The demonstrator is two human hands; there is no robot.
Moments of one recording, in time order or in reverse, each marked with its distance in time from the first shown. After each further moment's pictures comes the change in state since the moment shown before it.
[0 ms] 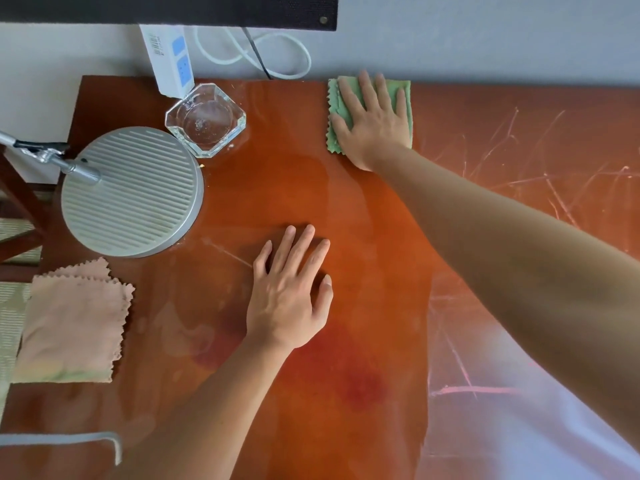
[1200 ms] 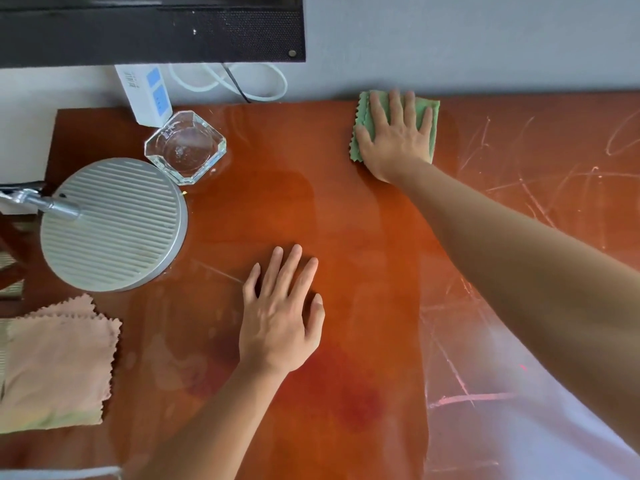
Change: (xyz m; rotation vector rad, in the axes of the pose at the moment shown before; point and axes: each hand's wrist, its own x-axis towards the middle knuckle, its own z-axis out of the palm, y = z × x) left_hand 0.000 0.000 0.003 0.005 -0.015 0.006; right_hand -0.006 0.054 -0.003 0.009 0.022 0.194
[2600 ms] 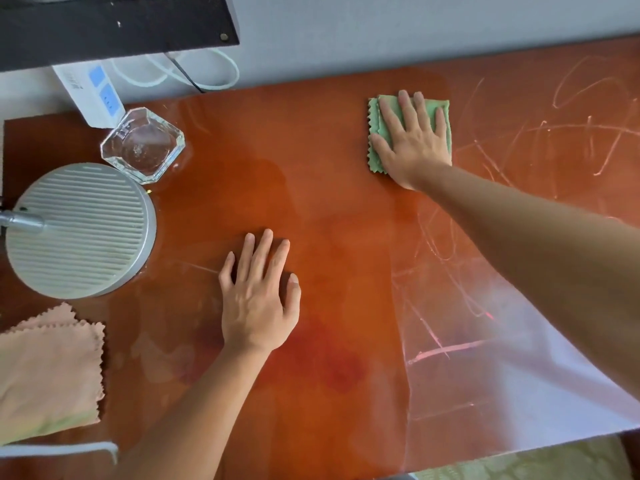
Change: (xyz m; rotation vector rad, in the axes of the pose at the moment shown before) left_hand 0.000 0.005 -0.005 -0.005 0.022 -0.020; right_hand -0.065 0.085 -0.005 -0.022 -0.040 0.041
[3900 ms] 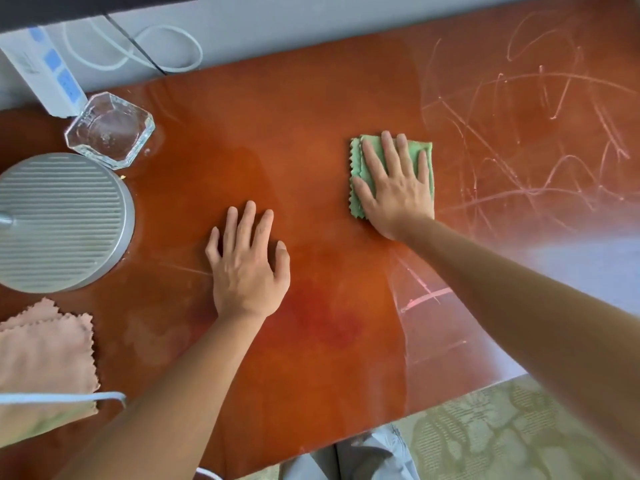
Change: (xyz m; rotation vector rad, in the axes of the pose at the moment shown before) left_hand 0.002 -0.002 -0.001 0.004 -0.055 0.005; right_hand -0.141 -0.021 0.032 0.031 0.028 0.098
